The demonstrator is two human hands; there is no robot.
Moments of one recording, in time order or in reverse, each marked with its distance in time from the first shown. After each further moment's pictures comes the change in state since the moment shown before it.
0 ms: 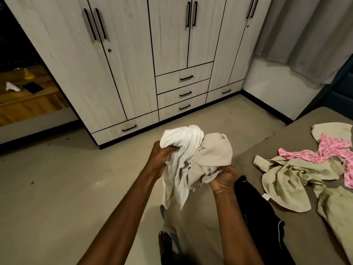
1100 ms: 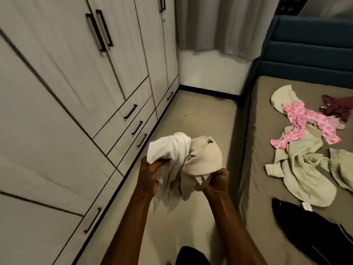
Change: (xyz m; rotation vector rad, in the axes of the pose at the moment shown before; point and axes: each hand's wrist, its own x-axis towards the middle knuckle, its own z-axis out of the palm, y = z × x) left_hand 0.587 0.054 -0.031 -0.047 -0.532 -0.057; right_hand 0.489 -0.082 0.118 0.226 0.395 -0.773
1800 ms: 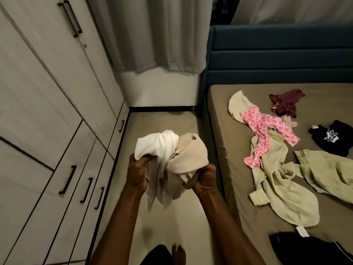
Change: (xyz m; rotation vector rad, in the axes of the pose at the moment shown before) left_hand 0.384 -0.039 0.166 -0.086 -0.222 -0.136; right_hand 0.310 -0.144 0.064 -0.077 0.143 -0.296
